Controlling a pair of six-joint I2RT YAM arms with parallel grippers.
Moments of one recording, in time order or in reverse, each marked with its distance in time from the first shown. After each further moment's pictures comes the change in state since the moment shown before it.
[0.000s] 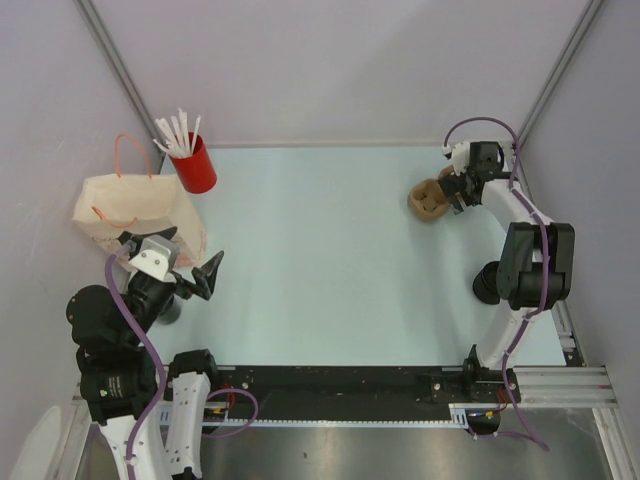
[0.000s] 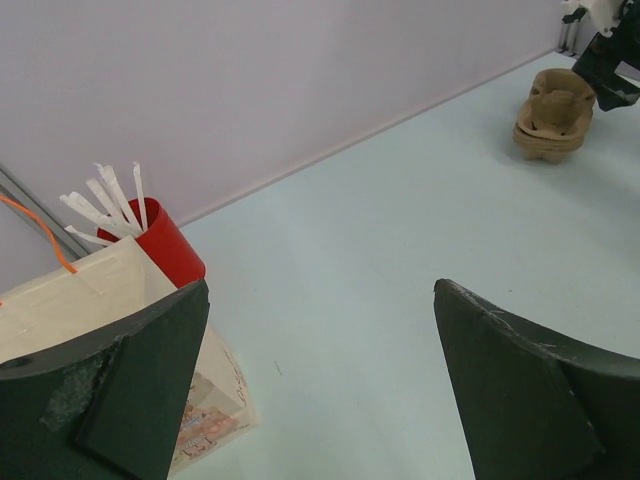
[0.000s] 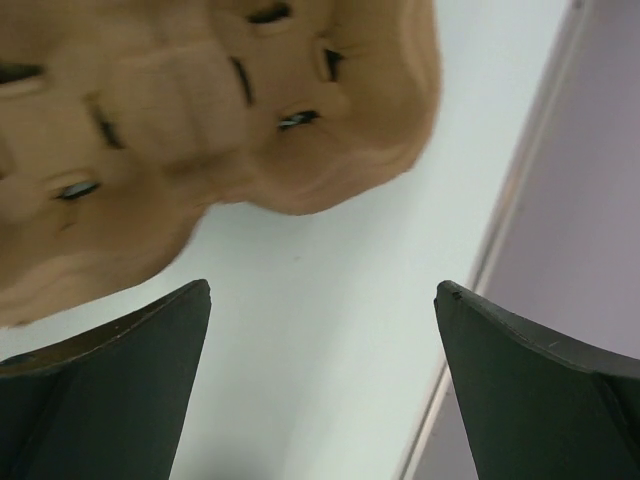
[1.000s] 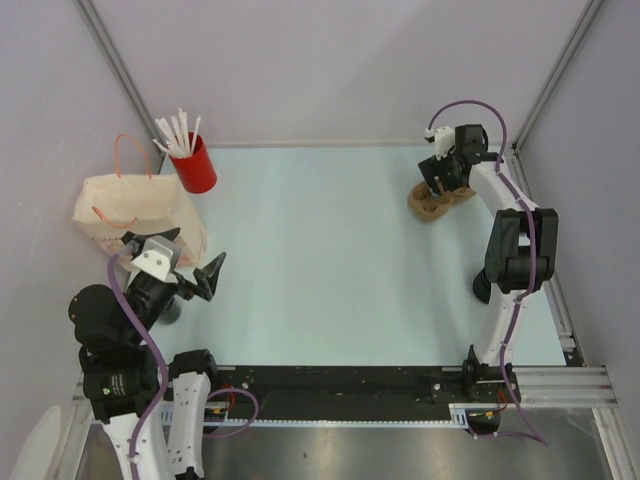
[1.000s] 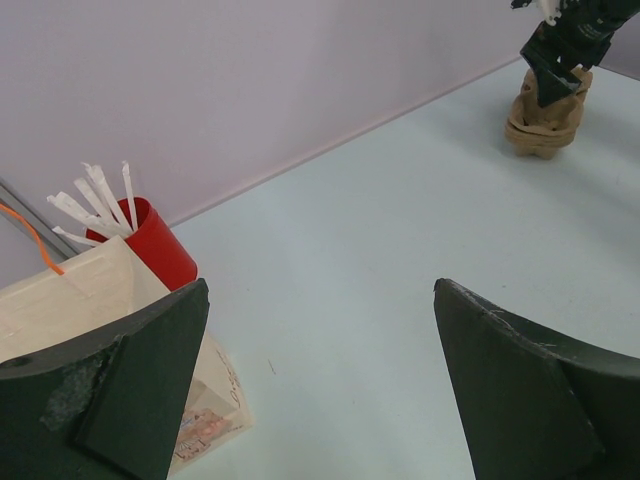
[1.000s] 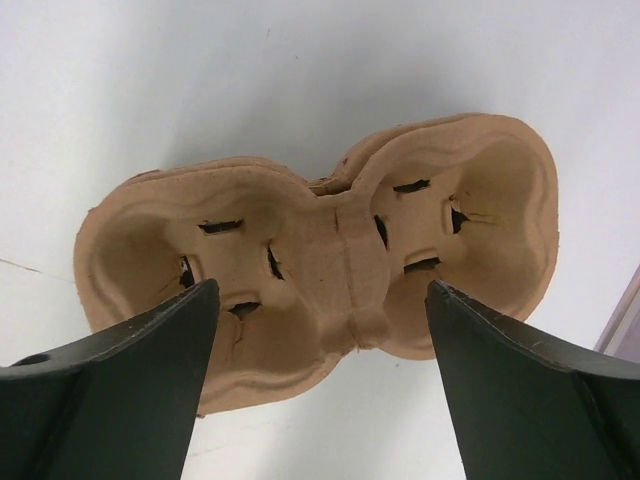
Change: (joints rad) left arm 0.015 -0.006 -0.020 0.007 0.035 -0.001; right arm 0.060 0.143 0.257 -0.133 -0.269 0.106
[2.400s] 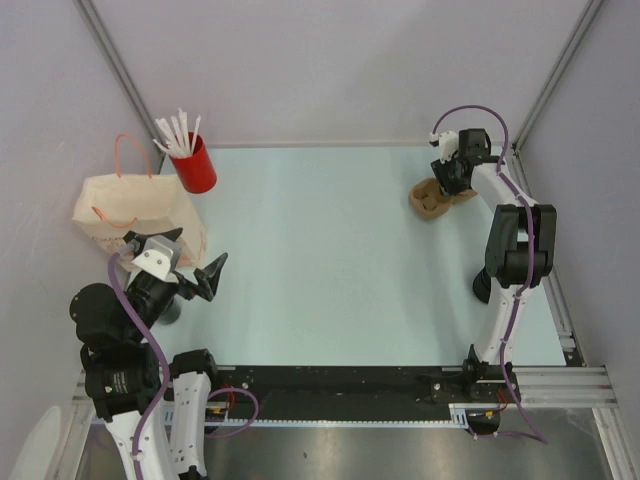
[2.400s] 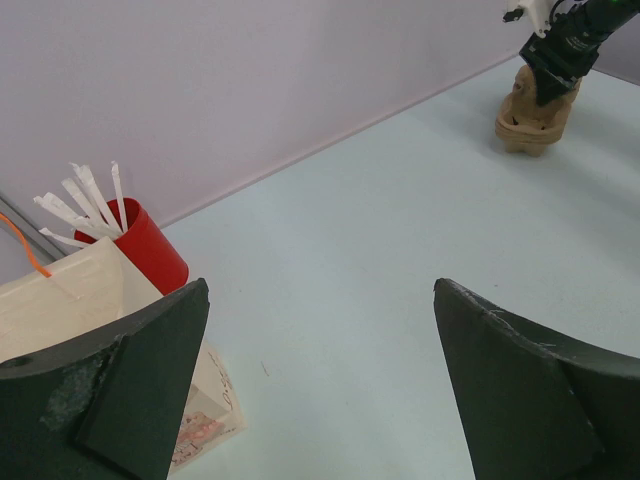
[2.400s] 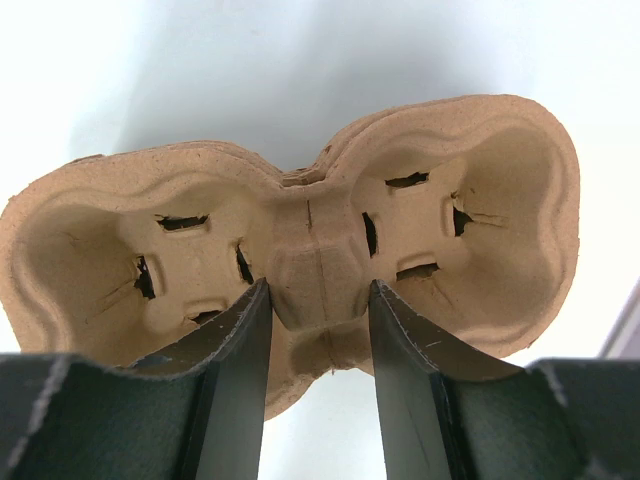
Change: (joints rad) left arm 0.026 0.001 -0.011 0.009 0.042 -0.010; right arm -0.032 0.061 -0.001 0.026 0.012 -0.021
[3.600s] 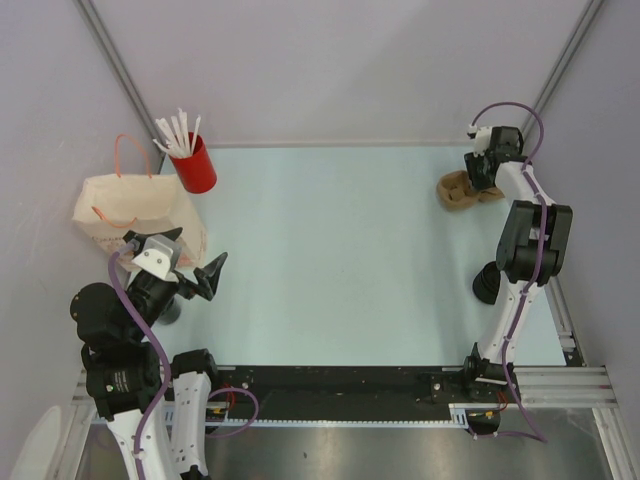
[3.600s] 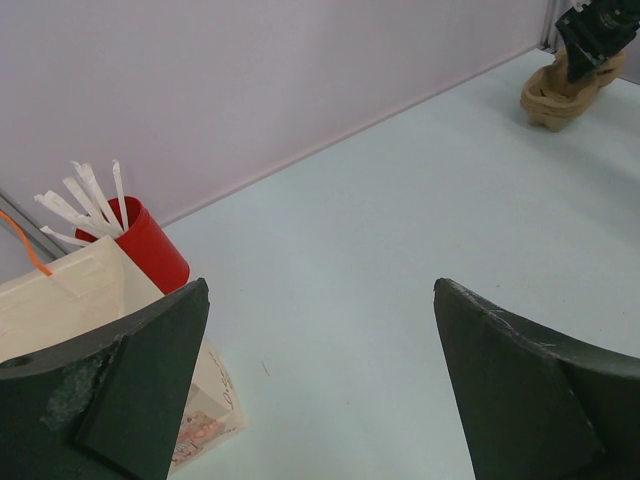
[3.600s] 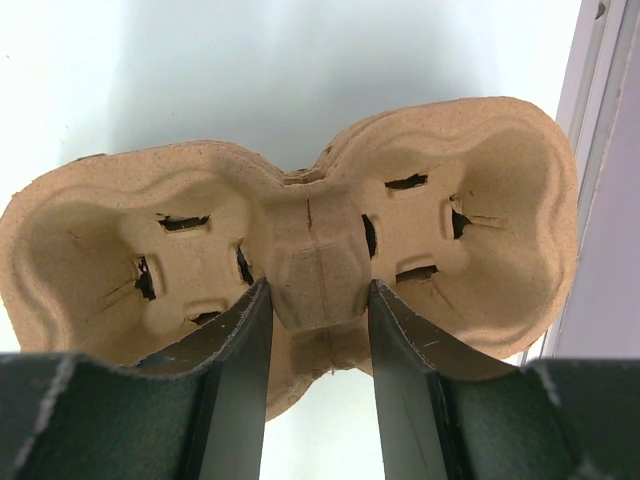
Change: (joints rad) left arm 0.012 0.000 -0.006 0.007 0.007 -0.002; right arm -0.146 0.051 0.064 0.045 0.053 0.103
